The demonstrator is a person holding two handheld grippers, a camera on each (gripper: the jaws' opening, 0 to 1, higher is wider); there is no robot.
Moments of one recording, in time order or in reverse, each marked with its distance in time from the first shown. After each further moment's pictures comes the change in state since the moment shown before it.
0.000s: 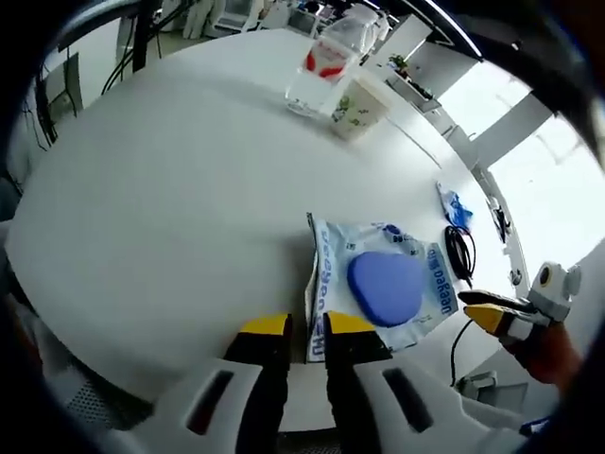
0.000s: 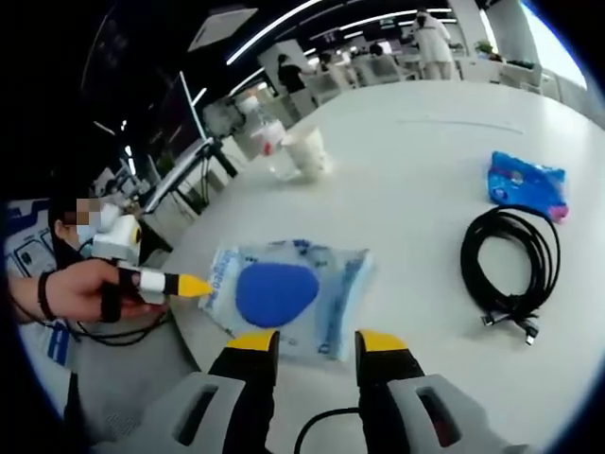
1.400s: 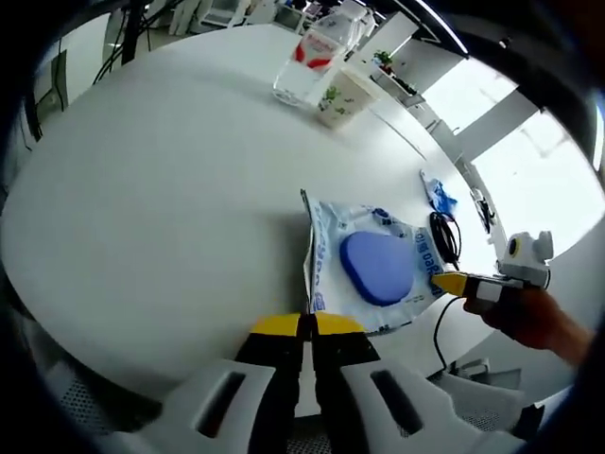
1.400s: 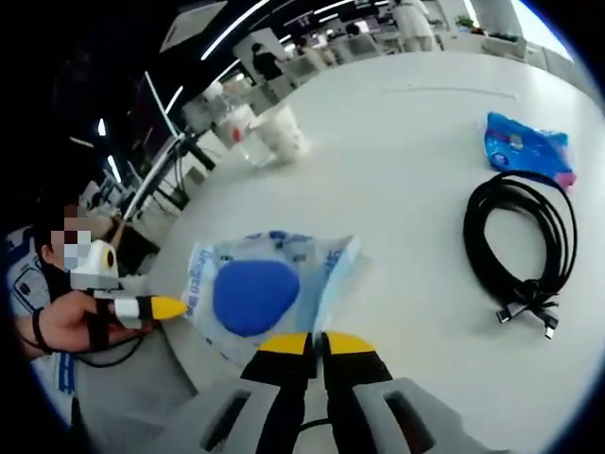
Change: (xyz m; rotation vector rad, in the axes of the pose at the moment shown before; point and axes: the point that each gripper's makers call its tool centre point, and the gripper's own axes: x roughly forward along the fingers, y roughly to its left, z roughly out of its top) left arm -0.004 -0.006 -0.016 0.026 0.028 -0.091; right arm 0.023 -0.014 -0.010 0.111 0.084 -0.027
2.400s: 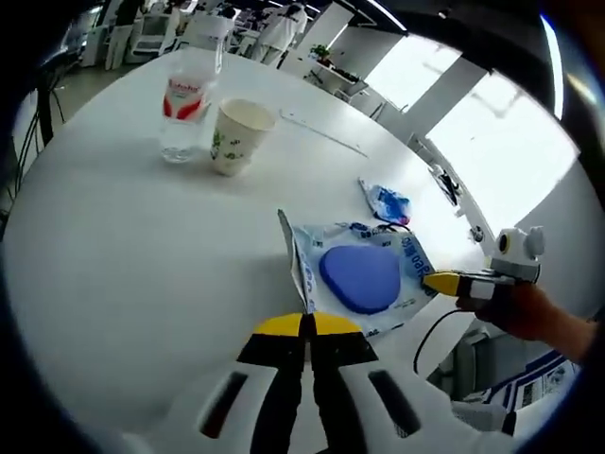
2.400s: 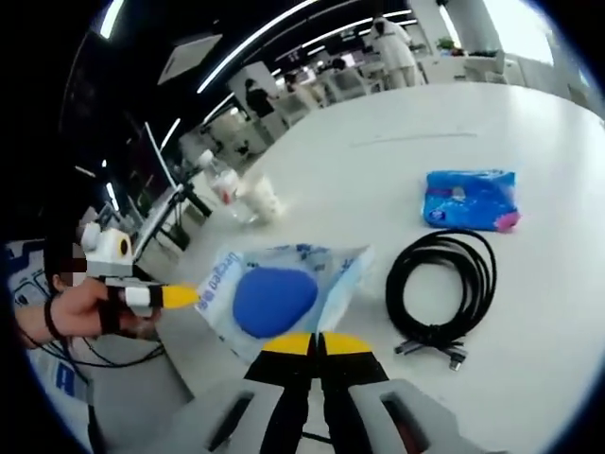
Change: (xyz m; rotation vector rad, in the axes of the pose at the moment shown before) left arm 0.036 -0.097 0.064 0.228 0.003 -0.152; right arm -0.068 -0.045 0.049 0.026 -0.184 -0.033
